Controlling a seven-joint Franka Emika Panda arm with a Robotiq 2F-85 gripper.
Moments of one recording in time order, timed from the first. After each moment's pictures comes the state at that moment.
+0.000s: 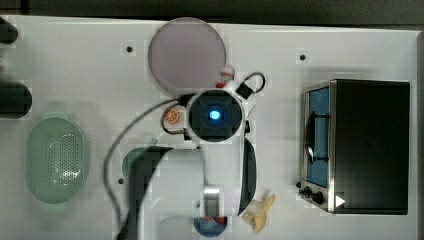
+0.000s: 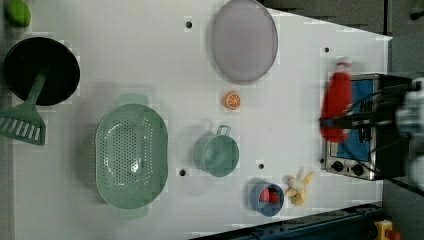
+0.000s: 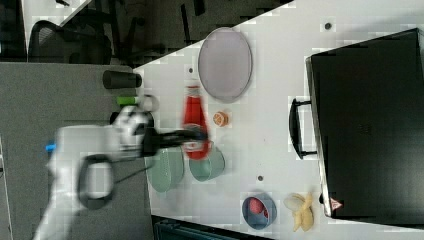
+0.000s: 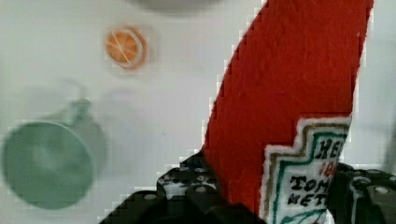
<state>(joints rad) -0.10 -0.10 0.13 -2.20 -0.03 0.48 -0.87</state>
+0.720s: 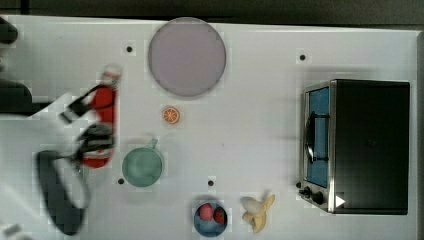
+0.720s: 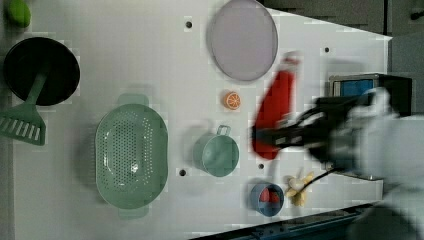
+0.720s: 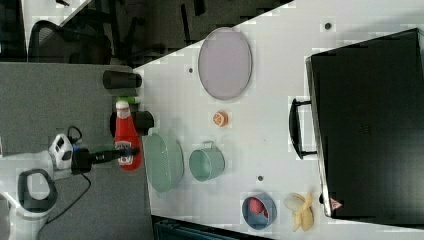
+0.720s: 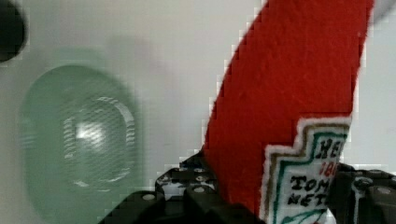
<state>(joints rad) 0.00 -0.02 0.56 -2.04 0.01 0.47 -0.30</state>
